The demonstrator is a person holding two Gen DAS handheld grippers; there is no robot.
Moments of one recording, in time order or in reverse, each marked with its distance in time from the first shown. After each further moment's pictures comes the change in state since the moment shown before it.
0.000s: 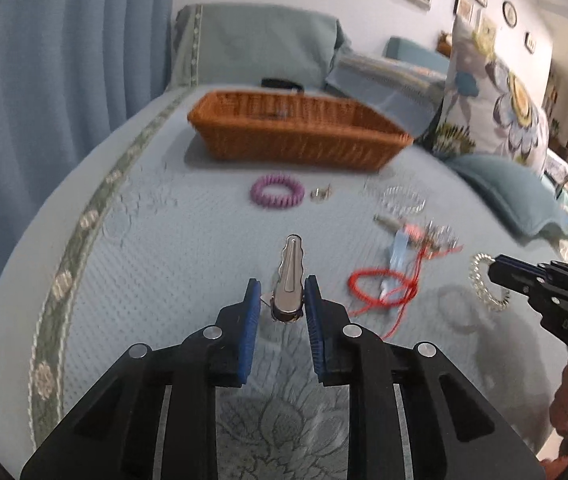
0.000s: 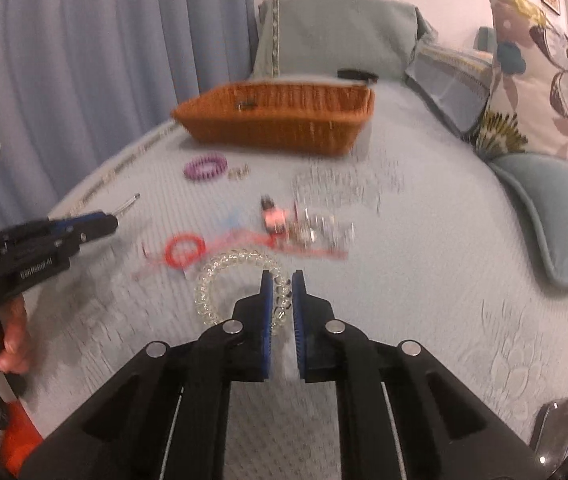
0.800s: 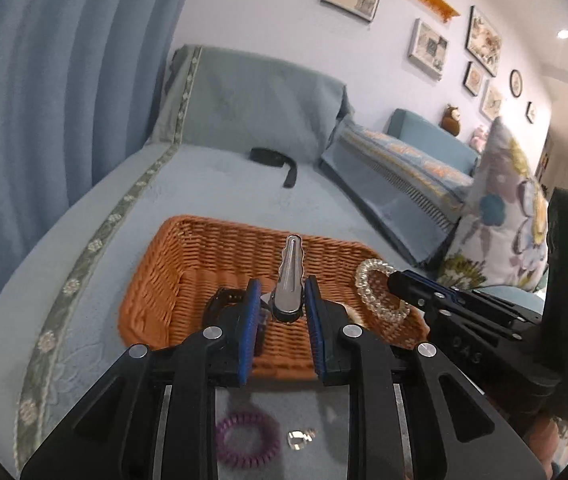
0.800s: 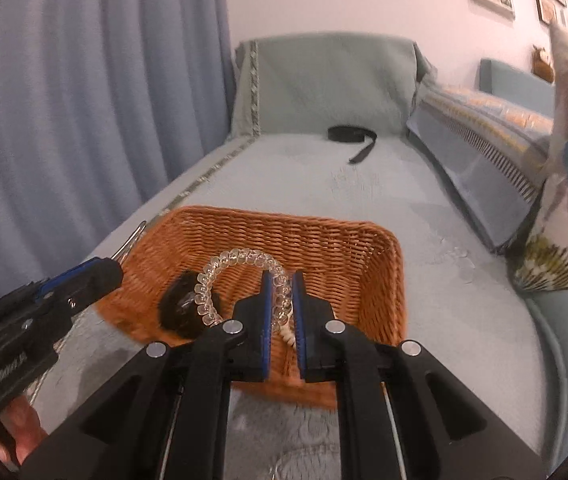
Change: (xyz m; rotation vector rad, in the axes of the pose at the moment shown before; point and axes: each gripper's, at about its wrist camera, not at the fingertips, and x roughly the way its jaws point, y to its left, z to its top) left arm 0.098 0.000 0.171 -0.110 -0.162 -0.084; right arm 0.133 -0.022 0.199 0.049 -0.114 -0.047
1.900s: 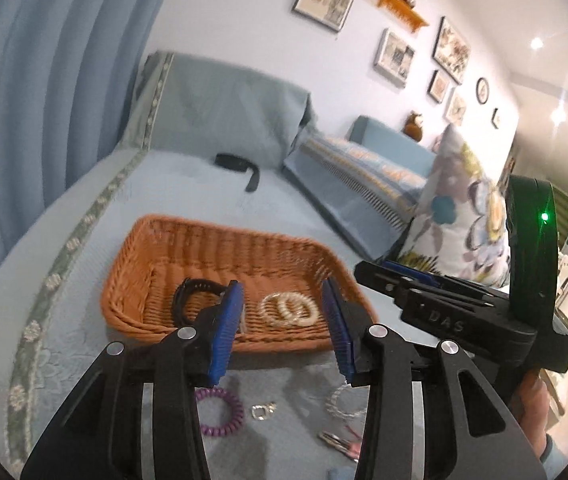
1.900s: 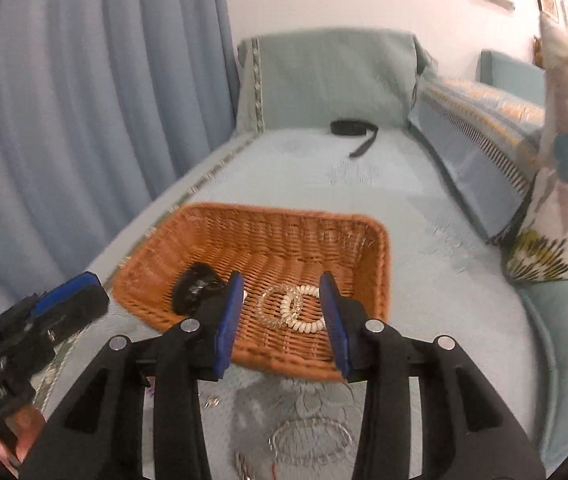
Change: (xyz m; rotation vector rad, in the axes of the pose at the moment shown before) left arm -0.065 -0.006 -0.011 0.013 -0.048 -0.153; right arm -0.047 -0.011 0.004 0.007 0.008 0.039
